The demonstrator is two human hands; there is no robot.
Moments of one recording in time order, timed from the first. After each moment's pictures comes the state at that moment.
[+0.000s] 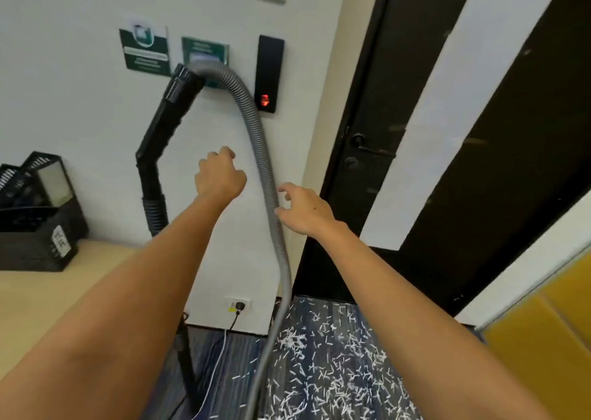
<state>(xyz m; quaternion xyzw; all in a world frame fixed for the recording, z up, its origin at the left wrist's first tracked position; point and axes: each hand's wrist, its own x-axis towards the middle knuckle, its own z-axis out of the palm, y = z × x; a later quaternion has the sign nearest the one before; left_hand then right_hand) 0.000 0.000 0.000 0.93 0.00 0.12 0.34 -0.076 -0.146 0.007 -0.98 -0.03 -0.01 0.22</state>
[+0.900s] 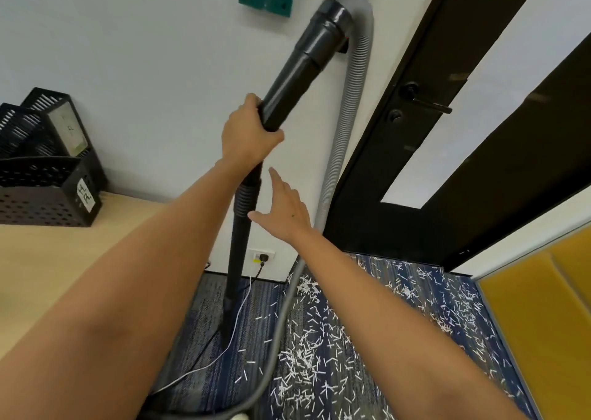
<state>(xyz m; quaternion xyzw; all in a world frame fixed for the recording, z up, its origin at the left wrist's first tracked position) 0.045 0.083 -0.032 0.87 -0.10 0.14 0.46 -0.025 -0.005 -0.107 -0.97 0.02 0.04 0.25</state>
